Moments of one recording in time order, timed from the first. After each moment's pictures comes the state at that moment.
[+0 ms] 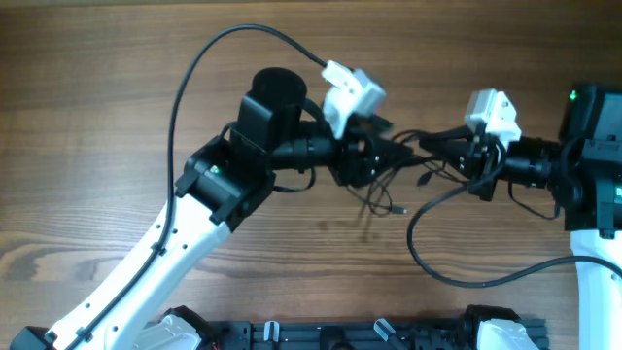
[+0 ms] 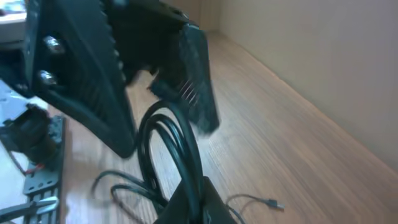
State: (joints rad) left arm -0.64 1.35 1.29 -0.32 0.68 -0.30; right arm -0.10 1.14 1.30 -1.02 -1.09 -0.80
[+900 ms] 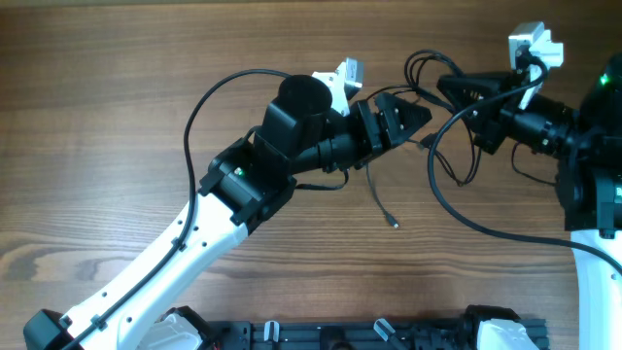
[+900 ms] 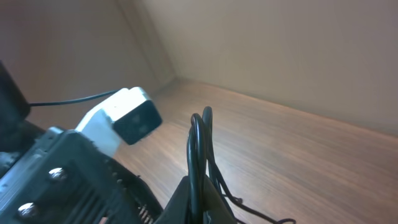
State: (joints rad) left arm -0.73 1.39 1.29 -0.21 0.47 -1.24; right arm -0.10 1.14 1.30 -0.55 -1.01 0.01
